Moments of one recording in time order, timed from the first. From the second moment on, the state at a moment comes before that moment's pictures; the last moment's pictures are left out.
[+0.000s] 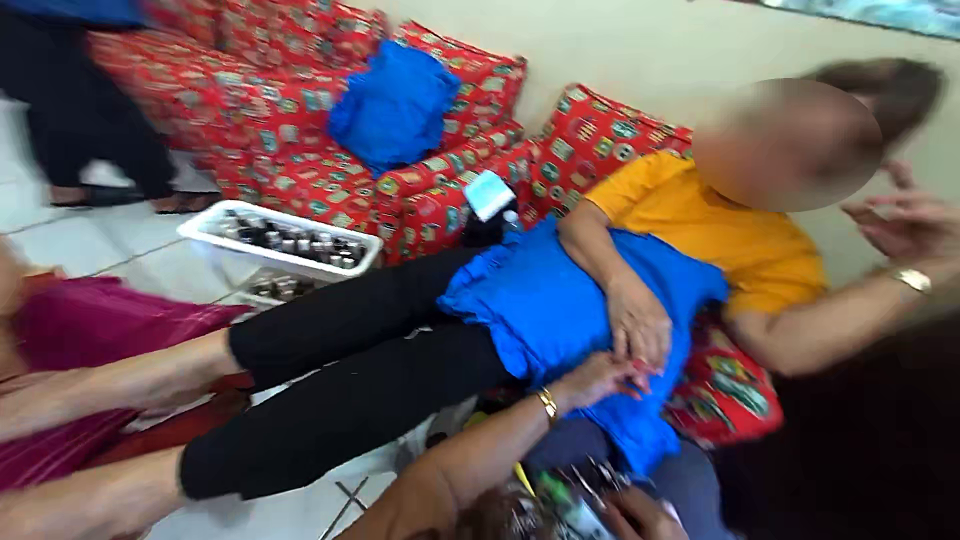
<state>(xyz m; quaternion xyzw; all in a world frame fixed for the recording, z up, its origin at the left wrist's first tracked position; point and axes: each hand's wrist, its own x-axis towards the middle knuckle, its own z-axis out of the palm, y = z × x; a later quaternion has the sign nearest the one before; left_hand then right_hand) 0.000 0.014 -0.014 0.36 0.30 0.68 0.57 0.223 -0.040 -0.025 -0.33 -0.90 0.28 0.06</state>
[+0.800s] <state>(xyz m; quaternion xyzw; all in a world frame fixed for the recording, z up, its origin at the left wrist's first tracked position) -0.002 0.022 -0.023 0.34 0.29 0.67 0.60 0.182 -0.002 -0.011 -0.45 -0.85 0.21 -0.16</state>
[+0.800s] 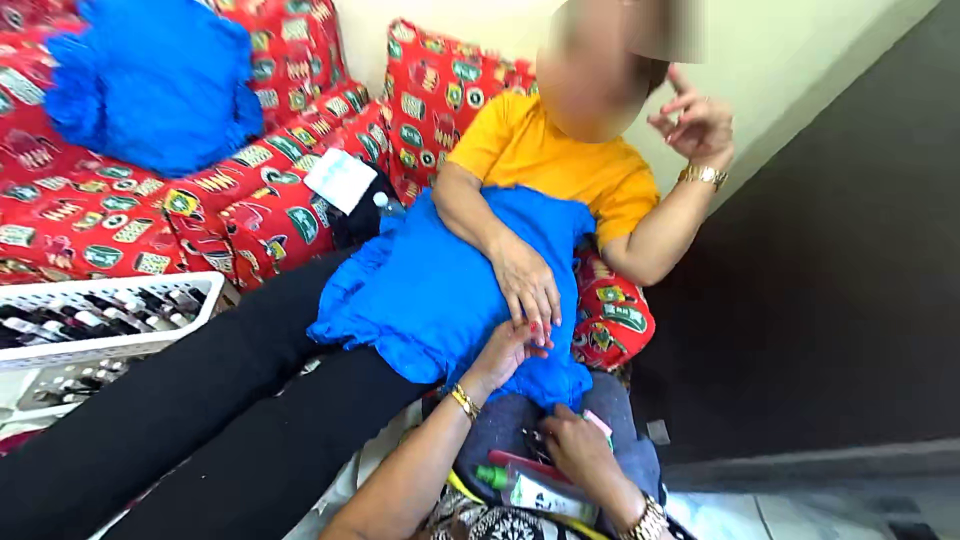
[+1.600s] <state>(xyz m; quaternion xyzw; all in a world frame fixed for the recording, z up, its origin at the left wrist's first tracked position) -0.003 0.020 -0.029 0.32 0.22 0.68 0.62 0.211 0.022 -0.019 -0.40 -0.83 0.36 -0.18</state>
